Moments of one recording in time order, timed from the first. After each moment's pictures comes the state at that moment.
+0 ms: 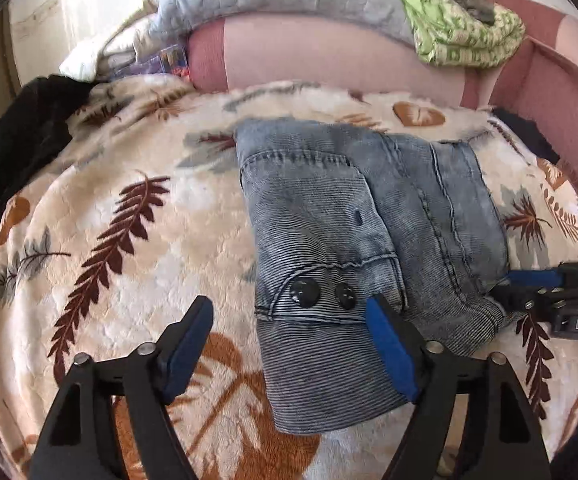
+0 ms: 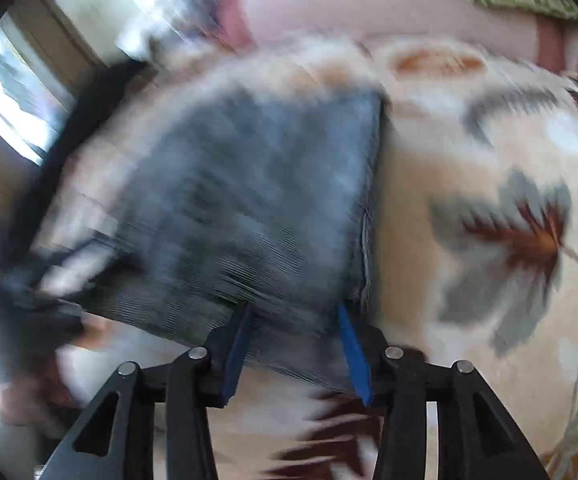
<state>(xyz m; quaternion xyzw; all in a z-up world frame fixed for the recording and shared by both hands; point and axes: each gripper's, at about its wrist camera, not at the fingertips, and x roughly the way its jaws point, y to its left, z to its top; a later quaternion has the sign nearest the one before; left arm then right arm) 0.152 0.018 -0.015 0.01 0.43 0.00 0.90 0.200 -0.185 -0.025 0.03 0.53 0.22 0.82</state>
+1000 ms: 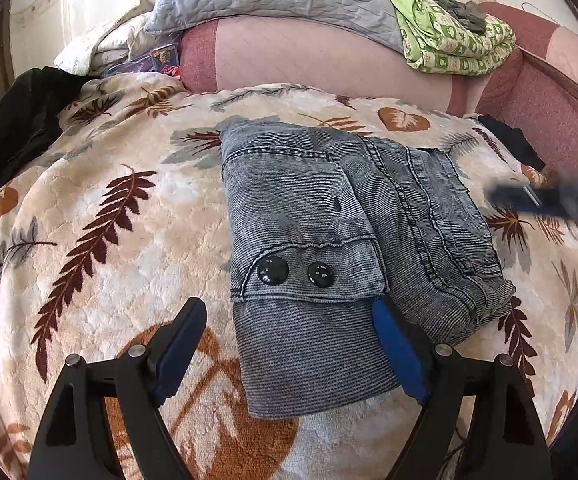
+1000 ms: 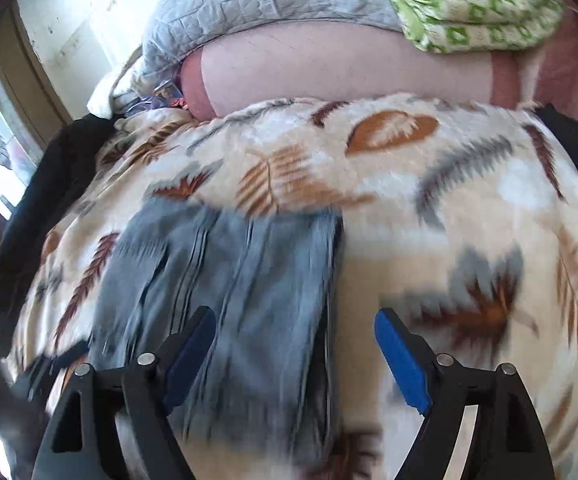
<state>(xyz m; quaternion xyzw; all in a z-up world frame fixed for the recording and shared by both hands) 0.145 0.015 -0.016 -0.02 0.43 -0.02 0.90 0.209 -0.204 0.024 0.06 0.47 0.16 0.87</state>
